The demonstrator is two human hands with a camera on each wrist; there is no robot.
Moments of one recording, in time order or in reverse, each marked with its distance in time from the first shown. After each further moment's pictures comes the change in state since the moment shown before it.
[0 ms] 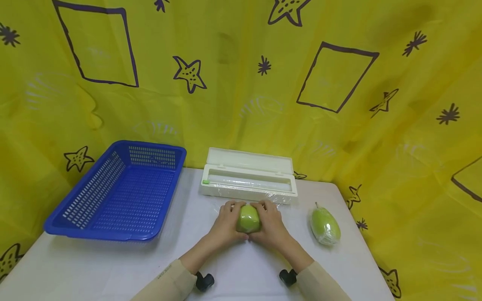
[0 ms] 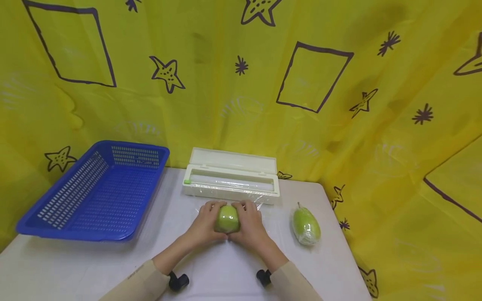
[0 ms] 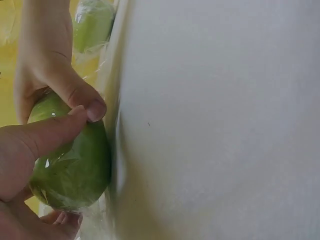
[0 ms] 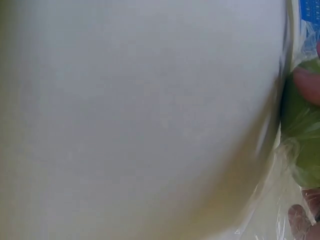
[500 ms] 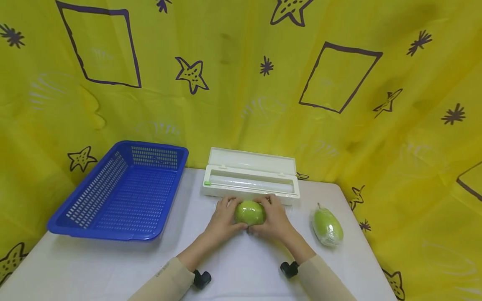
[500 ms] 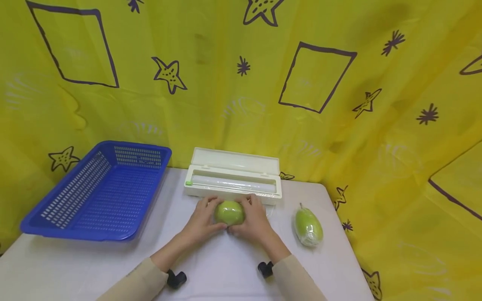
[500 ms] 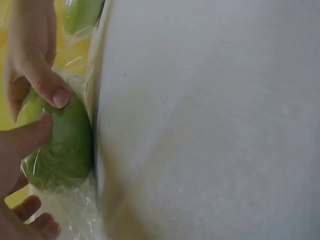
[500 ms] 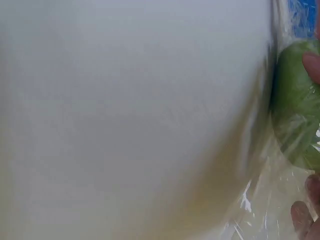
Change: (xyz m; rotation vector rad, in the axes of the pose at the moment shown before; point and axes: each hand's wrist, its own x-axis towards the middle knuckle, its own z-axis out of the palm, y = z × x) left_hand 0.006 -0.021 -0.003 -0.022 0.099 0.037; right_hand 0.020 0.009 -0.011 0.052 -0.045 0.076
